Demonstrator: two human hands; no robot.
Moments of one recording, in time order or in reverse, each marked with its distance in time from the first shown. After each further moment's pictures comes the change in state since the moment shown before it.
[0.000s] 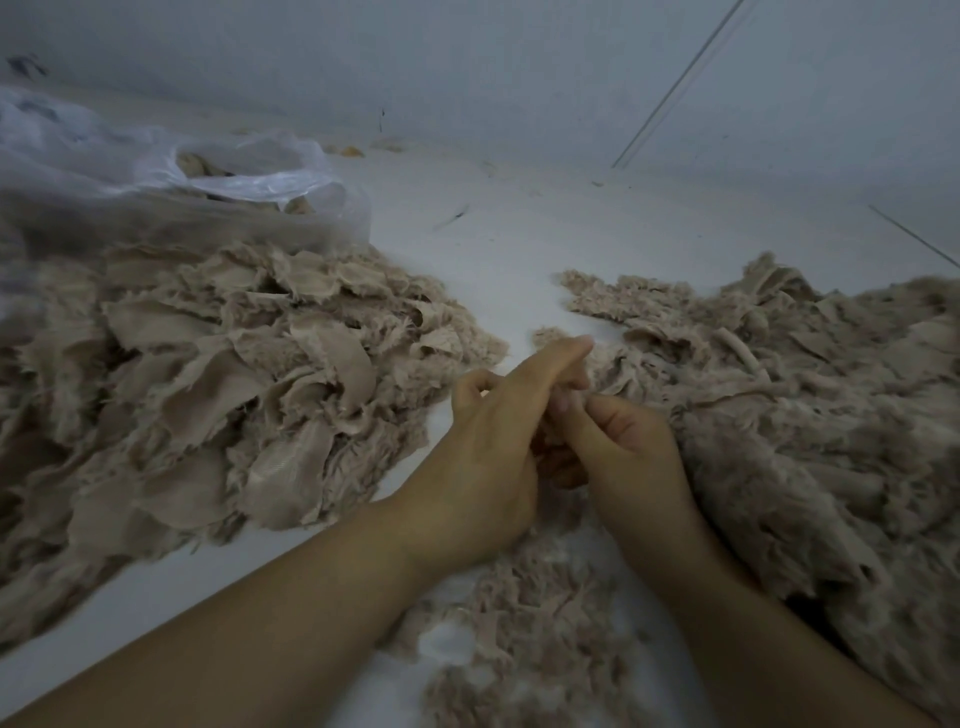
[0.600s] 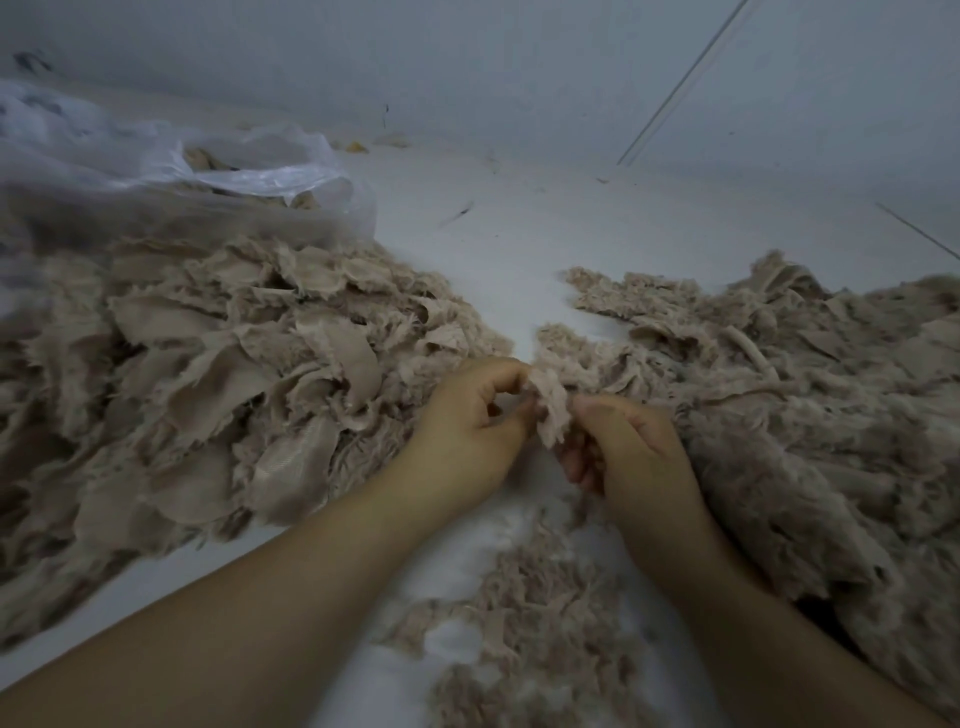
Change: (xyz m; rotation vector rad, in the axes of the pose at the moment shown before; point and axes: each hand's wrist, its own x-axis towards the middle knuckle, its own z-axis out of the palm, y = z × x) left_hand 0.010 -0.012 -0.003 -0.340 0.031 -0.501; right_hand 0.000 0.002 -0.004 -0.044 -0.025 -0.040
